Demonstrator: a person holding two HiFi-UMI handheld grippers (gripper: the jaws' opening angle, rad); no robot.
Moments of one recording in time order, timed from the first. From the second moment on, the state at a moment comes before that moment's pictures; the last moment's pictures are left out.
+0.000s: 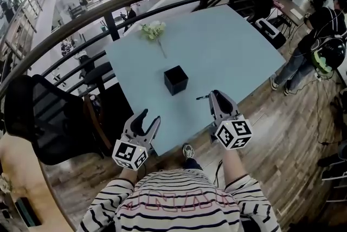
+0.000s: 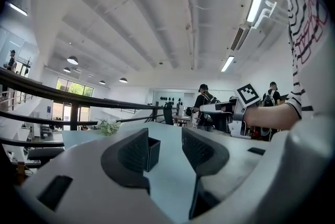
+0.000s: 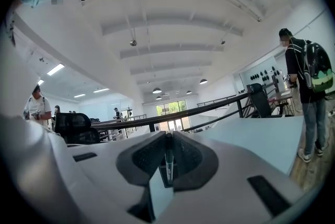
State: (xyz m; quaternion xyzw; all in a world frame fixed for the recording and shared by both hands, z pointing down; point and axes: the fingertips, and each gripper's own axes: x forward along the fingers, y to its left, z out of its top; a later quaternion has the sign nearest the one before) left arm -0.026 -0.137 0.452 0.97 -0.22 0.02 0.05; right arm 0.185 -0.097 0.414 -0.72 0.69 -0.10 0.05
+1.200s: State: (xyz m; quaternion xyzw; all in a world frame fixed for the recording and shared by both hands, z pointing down) left arm -0.096 -0.082 0.470 0.98 -0.19 0.04 0.05; right arm 0.080 0.005 0.479 -0.74 0.65 -0.17 0.06
